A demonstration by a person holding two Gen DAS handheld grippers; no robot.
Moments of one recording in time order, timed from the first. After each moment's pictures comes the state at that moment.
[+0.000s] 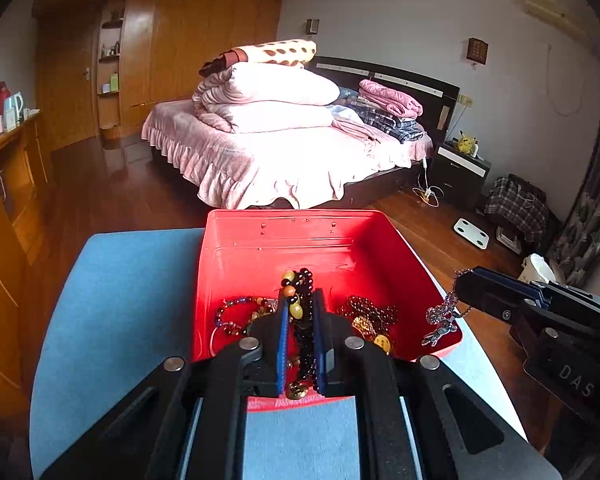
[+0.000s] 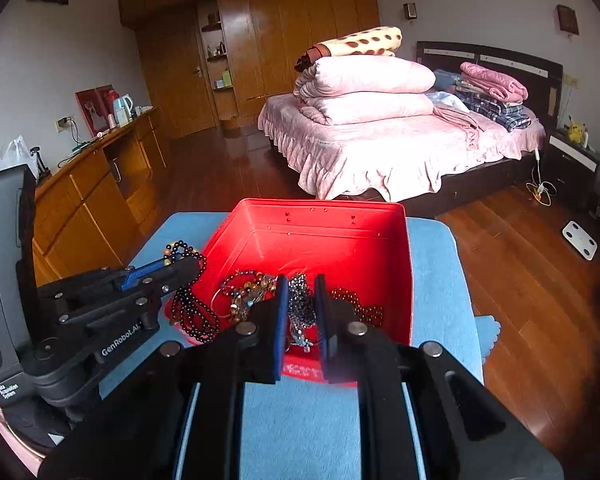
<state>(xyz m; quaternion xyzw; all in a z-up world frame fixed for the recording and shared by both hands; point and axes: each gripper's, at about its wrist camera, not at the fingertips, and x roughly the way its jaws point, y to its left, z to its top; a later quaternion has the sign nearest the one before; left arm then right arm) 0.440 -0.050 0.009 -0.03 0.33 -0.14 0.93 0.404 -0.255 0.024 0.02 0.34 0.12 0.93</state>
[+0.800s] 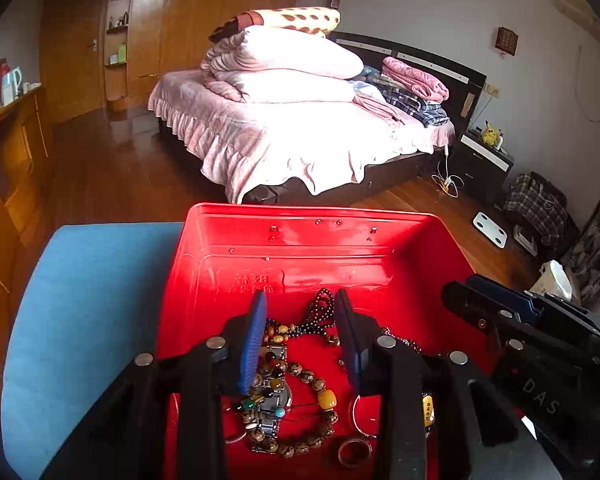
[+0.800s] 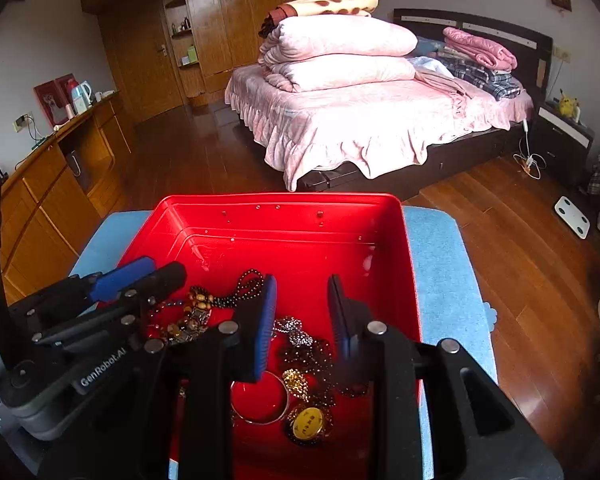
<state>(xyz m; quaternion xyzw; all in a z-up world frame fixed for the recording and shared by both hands) 0.524 -0.059 -0.034 -0.04 0.38 -0.12 0.92 0.501 -0.257 -0.031 0.02 0.39 0.07 0.92</state>
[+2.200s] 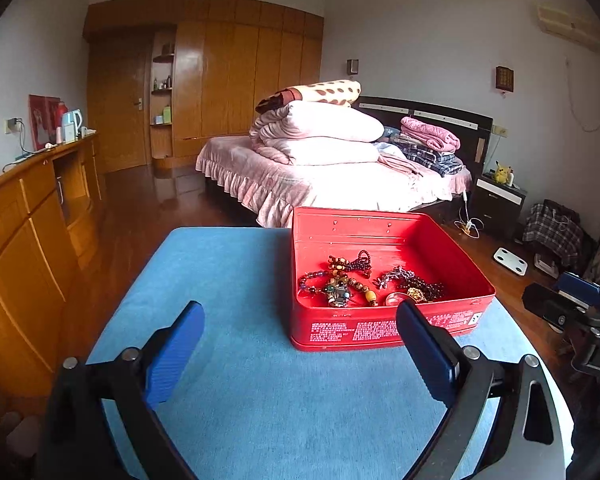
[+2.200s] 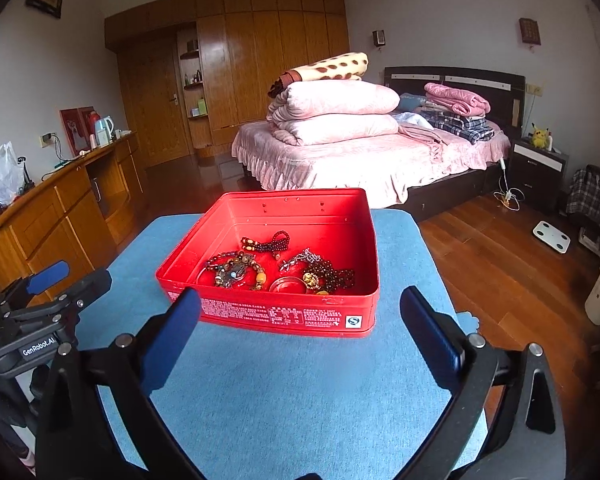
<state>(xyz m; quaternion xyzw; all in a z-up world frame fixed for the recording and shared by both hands) 0.325 0.013 -0.007 -0.02 0.25 -0.05 0.97 0.316 -0.267 -0.003 0.02 0.27 0.07 0.96</state>
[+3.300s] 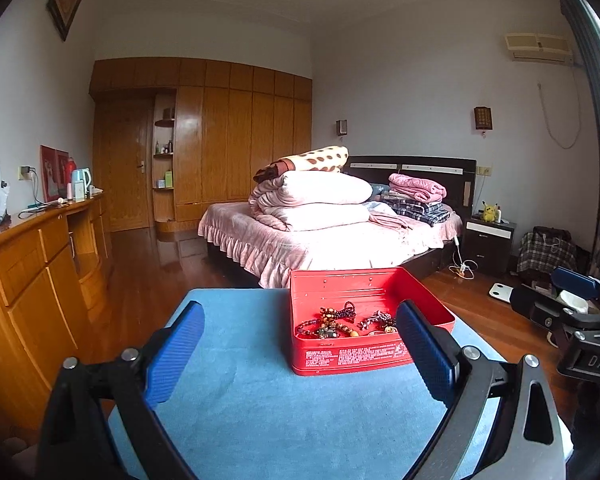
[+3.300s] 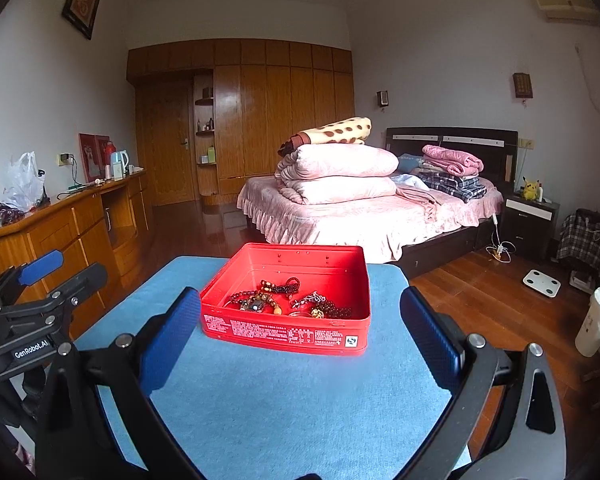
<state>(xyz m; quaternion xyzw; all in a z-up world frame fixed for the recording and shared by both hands) 0.240 0.010 0.032 0.00 0.13 -0.06 0.99 0.223 -0.258 0.031 -0.01 0.16 0.07 0.98</state>
